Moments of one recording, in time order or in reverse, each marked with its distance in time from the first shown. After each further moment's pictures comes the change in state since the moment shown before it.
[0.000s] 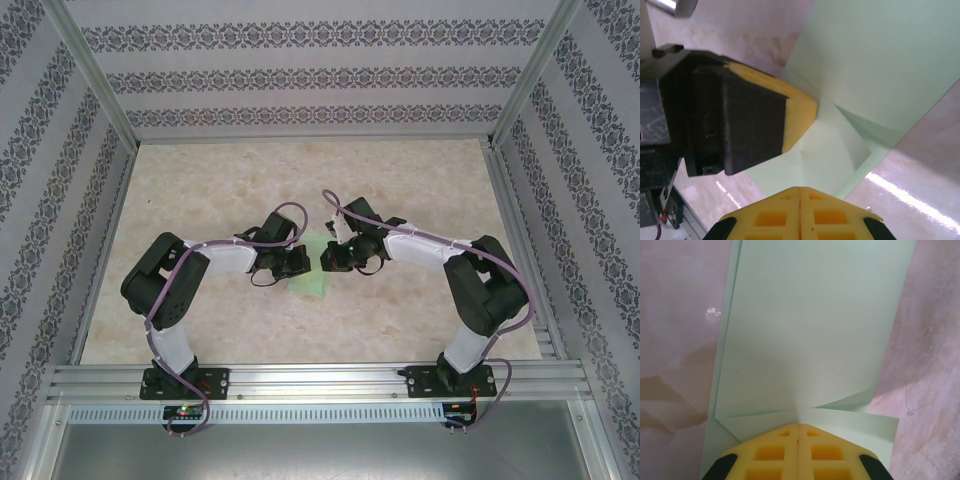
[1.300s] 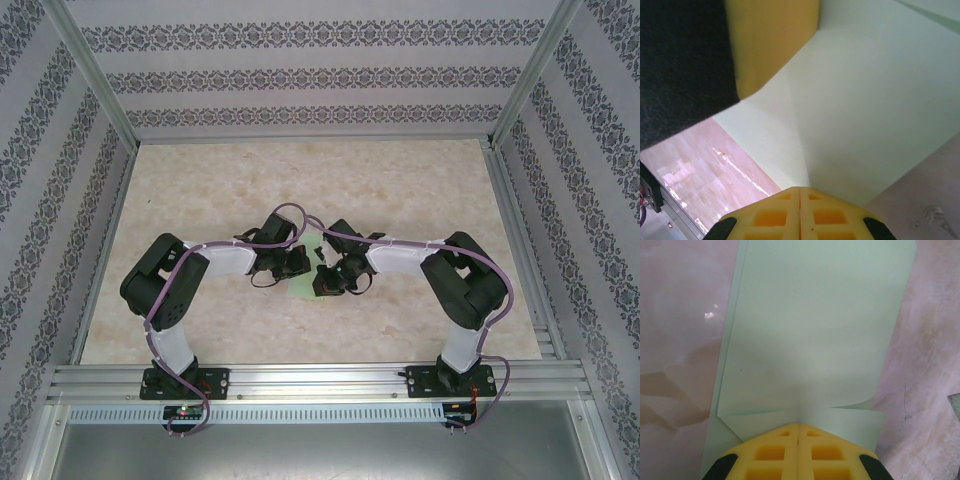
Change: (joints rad) left arm -0.002 -0.006 -0.016 0.023 -0.009 -0.030; right arm 0.109 0.097 -0.037 -0.001 0.000 0.069
